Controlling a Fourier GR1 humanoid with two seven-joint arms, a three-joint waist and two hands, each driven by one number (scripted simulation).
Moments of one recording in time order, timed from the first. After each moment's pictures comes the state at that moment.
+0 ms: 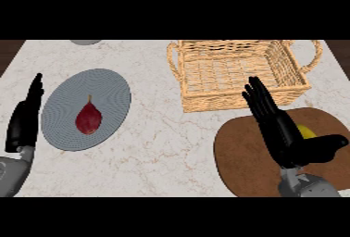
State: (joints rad) left arm -0.23 0.59 -0.20 -1.30 0.12 0.45 0.09; right arm -0.14 -0.23 0.25 -1.72 -0.26 -0.13 0.11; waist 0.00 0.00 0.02
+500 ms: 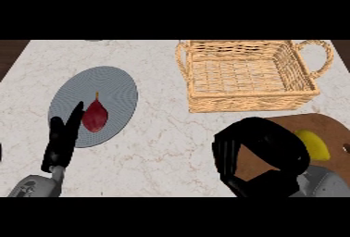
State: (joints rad) left arm -0.12 0.44 -0.27 -1.31 0.25 0.33 0.14; right arm -0.28 -0.32 0.35 -1.83 -0.55 0.41 0.06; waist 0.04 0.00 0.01
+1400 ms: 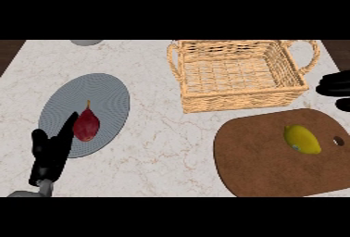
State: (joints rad) left arm -0.01 0.45 -0.22 -1.37 0.32 0.23 0.12; right arm -0.44 -0.90 -0.09 -1.93 -0.24 0.80 -0.11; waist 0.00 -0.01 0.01
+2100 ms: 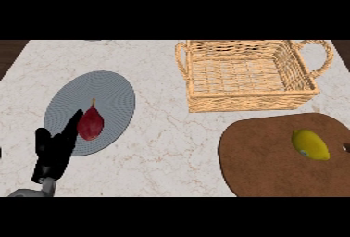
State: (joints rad) left arm -0.02 0.44 -0.22 -1.39 0.30 0.20 0.12; right arm -0.58 -1.29 -0.11 -1.79 -0.13 0.97 -0.19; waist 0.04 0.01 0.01
